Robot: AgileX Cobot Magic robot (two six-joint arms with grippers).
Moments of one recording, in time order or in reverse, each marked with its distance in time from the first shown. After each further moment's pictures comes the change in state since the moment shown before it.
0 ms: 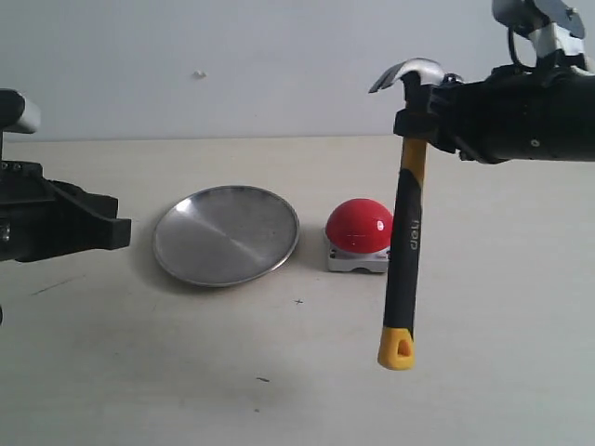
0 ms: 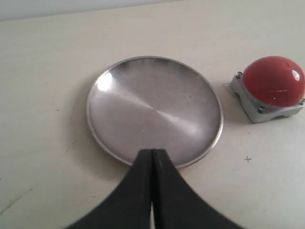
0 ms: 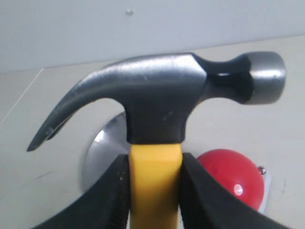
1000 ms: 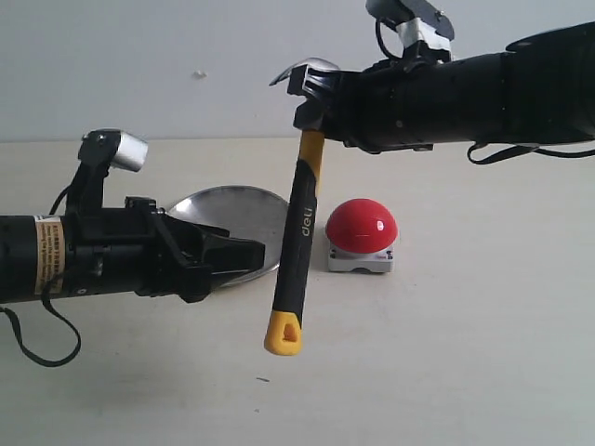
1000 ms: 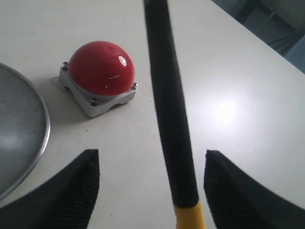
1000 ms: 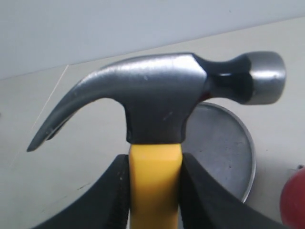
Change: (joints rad) left arm -0.013 0.282 -0.022 0.331 -0.641 -0.262; right arm 0.225 0.208 -0.230 0.022 -0.128 0.200
